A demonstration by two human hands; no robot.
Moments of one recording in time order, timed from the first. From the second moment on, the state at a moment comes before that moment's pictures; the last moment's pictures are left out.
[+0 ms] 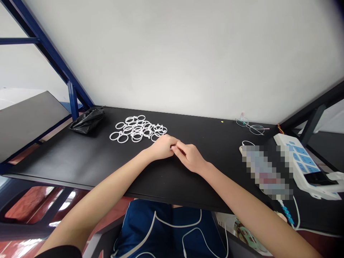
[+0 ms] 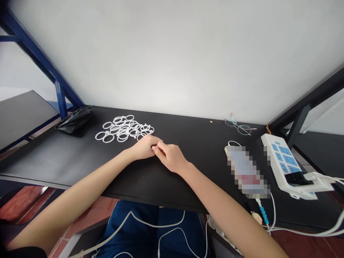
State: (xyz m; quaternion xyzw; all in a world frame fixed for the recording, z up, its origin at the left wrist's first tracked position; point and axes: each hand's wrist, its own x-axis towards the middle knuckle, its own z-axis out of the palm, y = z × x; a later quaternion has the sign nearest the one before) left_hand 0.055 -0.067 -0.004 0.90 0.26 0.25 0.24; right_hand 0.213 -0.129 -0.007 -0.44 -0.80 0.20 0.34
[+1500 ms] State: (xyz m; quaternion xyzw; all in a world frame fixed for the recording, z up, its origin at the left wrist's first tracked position) left_hand 0.058 -0.072 -0.002 0.93 0.22 0.29 0.07; right_hand 0.238 -0.103 -0.019 -0.61 -0.61 0.19 0.46
